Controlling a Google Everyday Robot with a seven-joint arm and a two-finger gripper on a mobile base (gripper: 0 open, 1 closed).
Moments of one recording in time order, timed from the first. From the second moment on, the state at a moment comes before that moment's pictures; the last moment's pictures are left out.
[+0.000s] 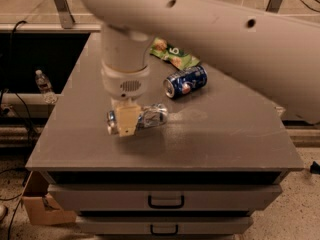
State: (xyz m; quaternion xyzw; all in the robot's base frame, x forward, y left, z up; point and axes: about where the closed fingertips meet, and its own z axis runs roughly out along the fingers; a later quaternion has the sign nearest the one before) arm 0.463 0.079 0.867 -0.81 0.58 0.06 0.05
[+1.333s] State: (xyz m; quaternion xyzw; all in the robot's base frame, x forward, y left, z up) arm 0.519 0.030 0.969 -0.61 0.70 0.26 0.26
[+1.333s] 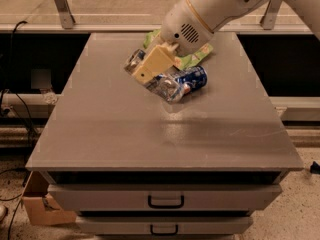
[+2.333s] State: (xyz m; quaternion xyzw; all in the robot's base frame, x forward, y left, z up) arm 0.515 0.014 0.987 -0.52 0.68 0.32 0.40
